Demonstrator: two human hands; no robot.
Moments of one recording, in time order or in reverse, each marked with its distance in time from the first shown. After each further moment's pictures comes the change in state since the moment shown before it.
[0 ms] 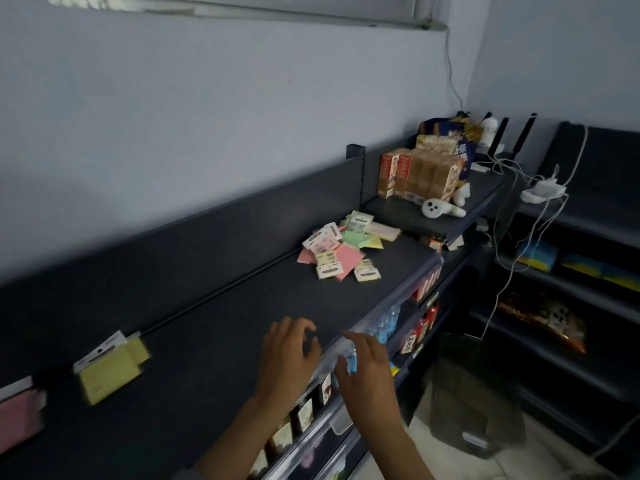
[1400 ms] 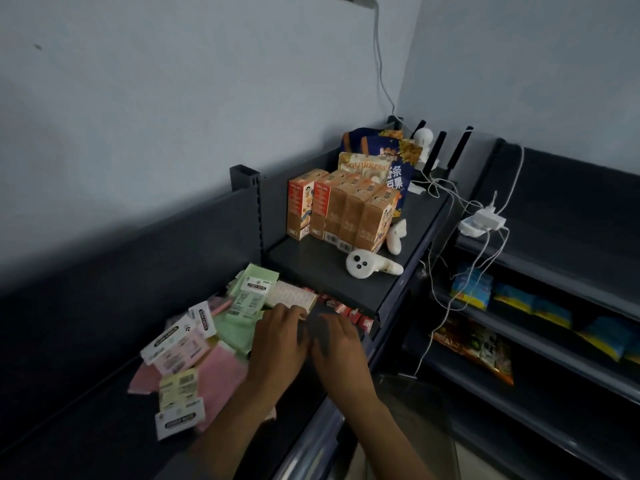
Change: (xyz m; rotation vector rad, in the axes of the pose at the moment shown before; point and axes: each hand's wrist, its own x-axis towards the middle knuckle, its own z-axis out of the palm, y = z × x) left_hand 0.329 0.088 0.257 -0.043 -0.120 0.158; right_hand 0.359 0.197 -0.027 -0.206 -0.026 -0.009
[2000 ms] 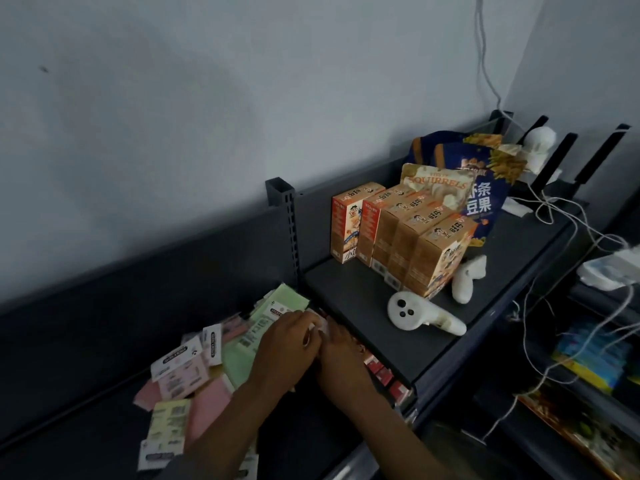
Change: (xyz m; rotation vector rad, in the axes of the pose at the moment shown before) left_hand 0.073 -0.011 0.013 0.035 0.035 -0.232; right_hand 0.113 0.029 0.046 -0.104 -0.398 -0.331
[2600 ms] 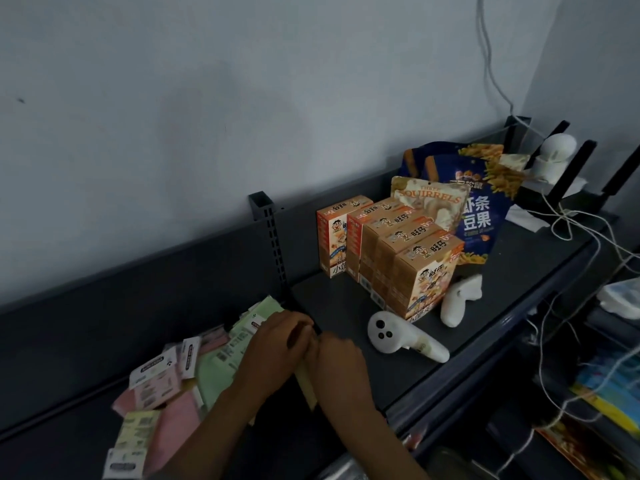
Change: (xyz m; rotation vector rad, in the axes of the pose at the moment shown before) left_hand 0.025 0.028 0.010 -0.052 0.045 0.044; right_hand -0.001 0.011 -0.081 0.108 -0.018 0.156
